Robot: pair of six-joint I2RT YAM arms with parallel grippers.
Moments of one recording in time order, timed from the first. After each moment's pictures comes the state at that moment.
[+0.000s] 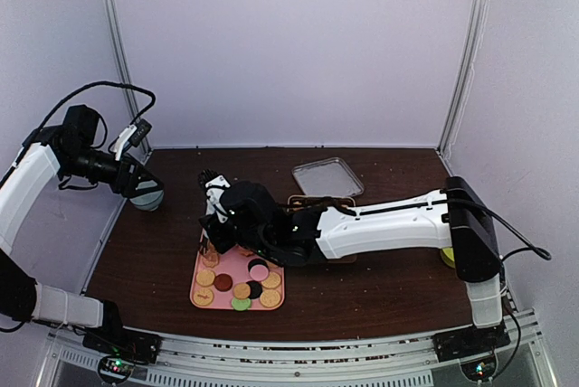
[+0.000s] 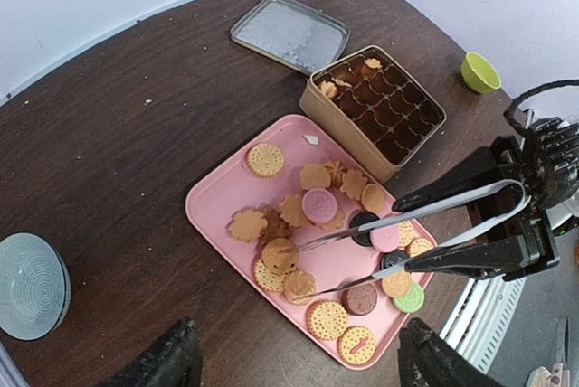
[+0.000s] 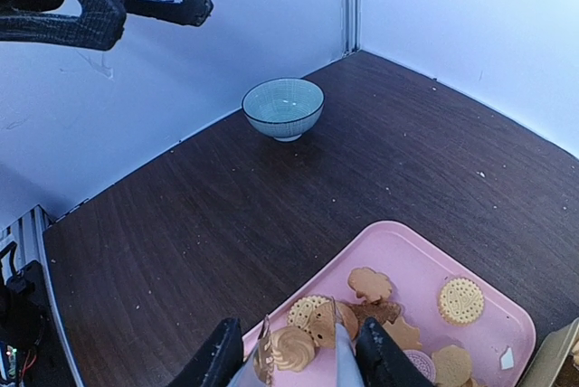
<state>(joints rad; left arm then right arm) 0.03 1.20 1.25 -1.07 0.77 0.51 1.26 2.11 1.68 0.06 0.36 0.22</state>
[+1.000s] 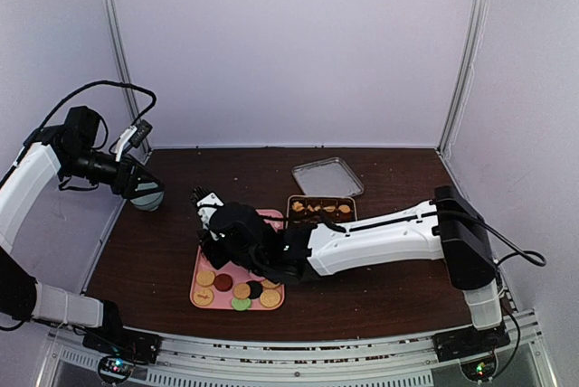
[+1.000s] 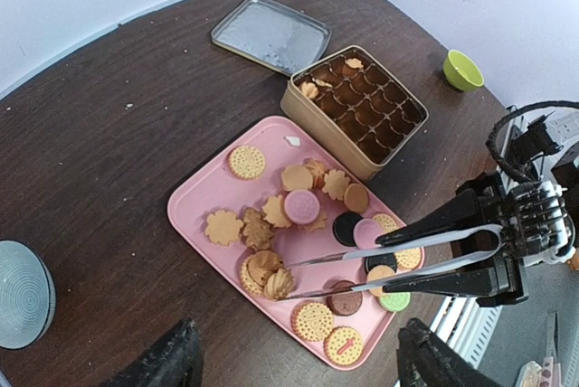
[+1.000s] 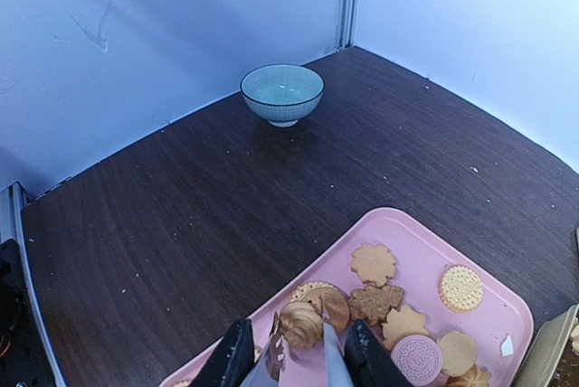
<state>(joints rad) 0.03 1.21 1.25 -1.10 0.81 0.53 1.32 2.15 1.68 0.08 0.45 0.20</state>
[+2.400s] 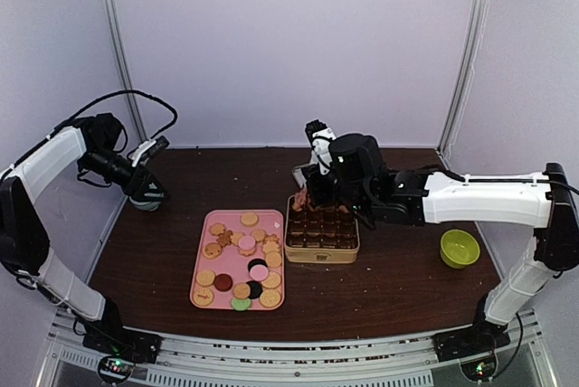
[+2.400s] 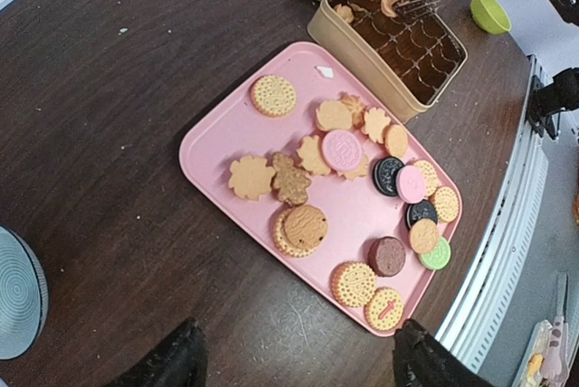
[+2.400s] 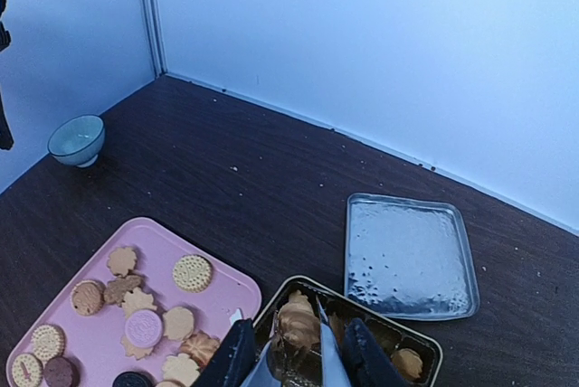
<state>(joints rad) 0.03 1.48 1.33 -1.18 0.72 0.69 1.01 1.58 1.21 0.00 0.51 0.15</state>
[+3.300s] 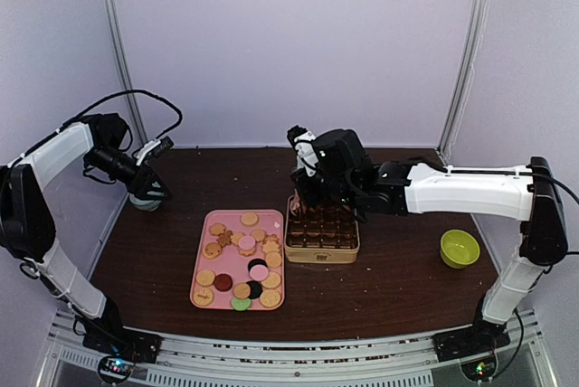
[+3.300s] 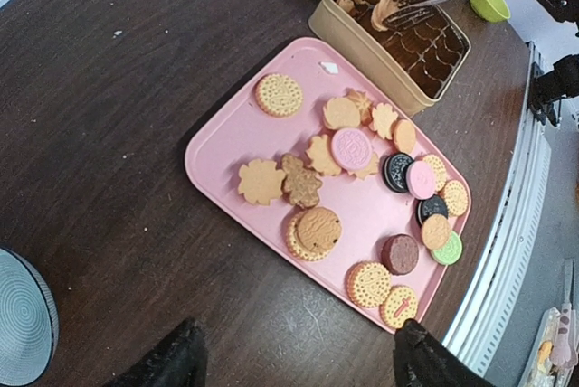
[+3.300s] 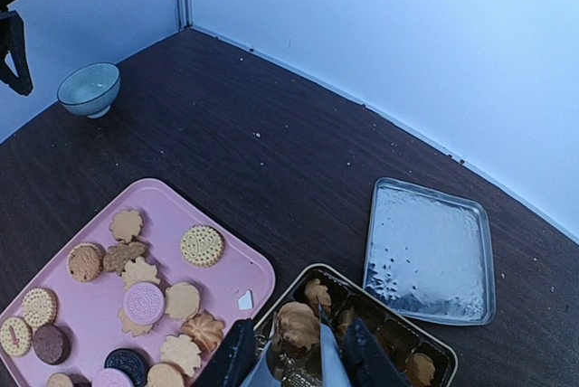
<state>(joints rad) 0.03 1.58 1.39 -1.19 0.72 0.77 0.99 1.69 1.34 -0.12 0.41 0.08</state>
